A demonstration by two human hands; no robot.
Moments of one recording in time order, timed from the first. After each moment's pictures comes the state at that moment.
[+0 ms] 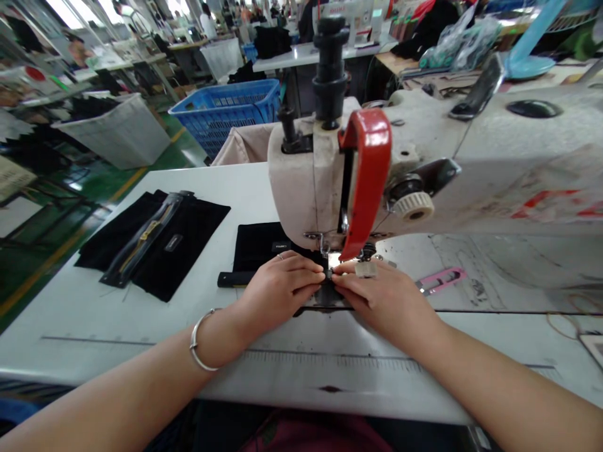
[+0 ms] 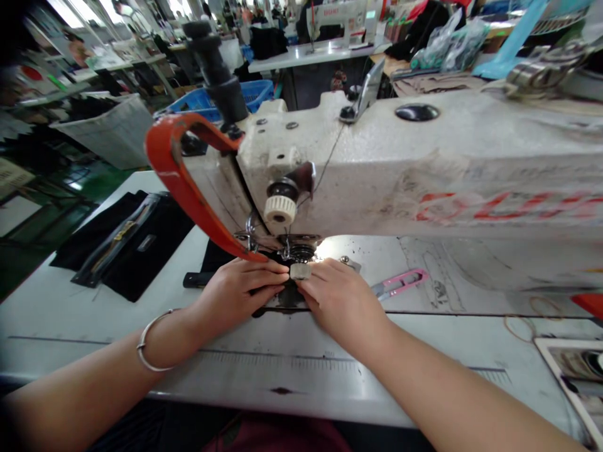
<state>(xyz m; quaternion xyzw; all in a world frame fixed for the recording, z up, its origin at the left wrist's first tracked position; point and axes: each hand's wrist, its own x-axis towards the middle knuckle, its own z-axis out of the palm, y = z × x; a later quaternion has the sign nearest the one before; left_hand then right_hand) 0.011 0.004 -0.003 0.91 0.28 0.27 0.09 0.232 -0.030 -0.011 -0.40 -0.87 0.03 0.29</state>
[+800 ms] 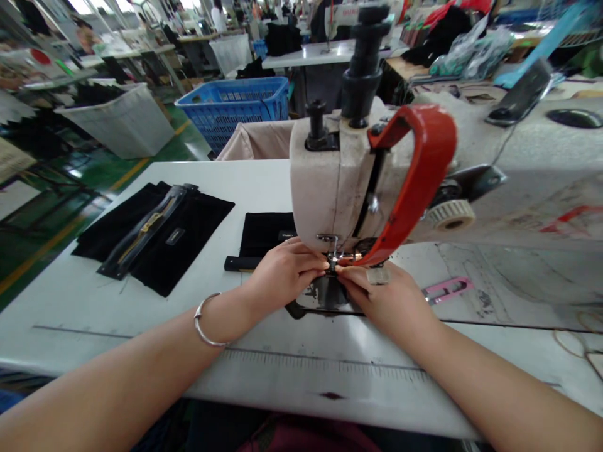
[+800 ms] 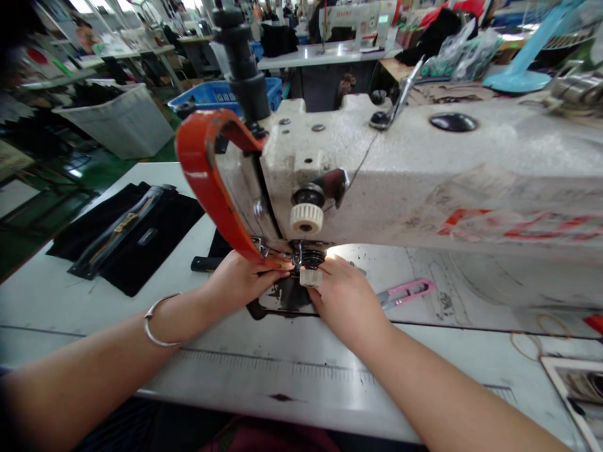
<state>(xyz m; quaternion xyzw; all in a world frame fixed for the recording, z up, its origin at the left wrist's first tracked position) 0.013 0.031 -0.019 0.89 0.31 0.31 0.13 0.230 -0.019 -0.020 -0.44 -0.86 -0.01 0.27</state>
